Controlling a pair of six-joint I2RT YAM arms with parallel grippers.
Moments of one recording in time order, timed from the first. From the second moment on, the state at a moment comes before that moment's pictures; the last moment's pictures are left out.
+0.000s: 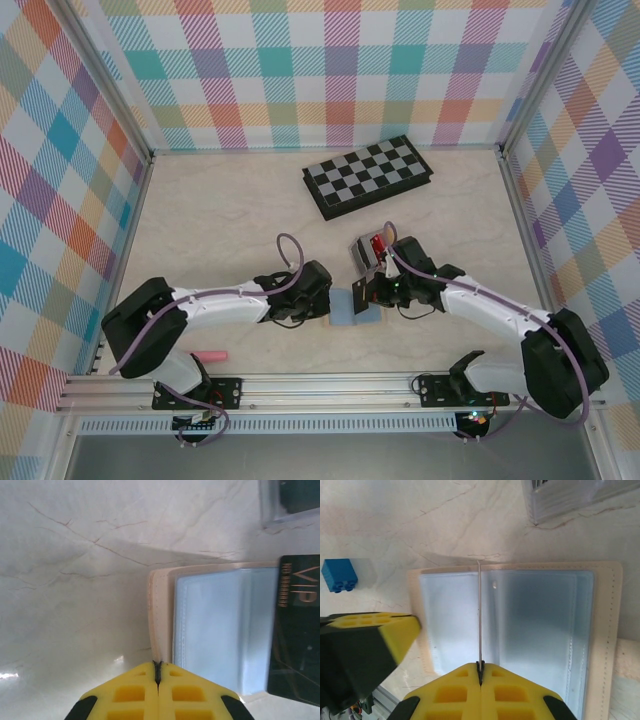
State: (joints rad) left arm -0.96 1.55 0.79 -0.27 -0.02 -1.06; right arm 0.60 1.23 0.63 -0.40 -0.38 0.74
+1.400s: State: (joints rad) left arm -0.96 1.64 0.82 -0.28 -0.02 -1.05; right arm 0.61 1.26 0.41 -0.11 -0.44 0.86
